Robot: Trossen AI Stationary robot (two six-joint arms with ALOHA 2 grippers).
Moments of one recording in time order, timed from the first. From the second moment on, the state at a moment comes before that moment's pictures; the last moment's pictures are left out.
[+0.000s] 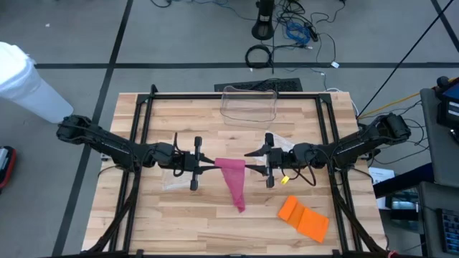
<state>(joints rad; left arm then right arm) -0.22 1.24 0.59 0.64 -0.12 0.31 0.21 1.32 0.59 0.78 0.23 -0.04</state>
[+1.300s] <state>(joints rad) -0.22 1.25 0.59 0.61 -0.11 0.21 0.27 1.40 0.69 0.67 0.43 -0.45</state>
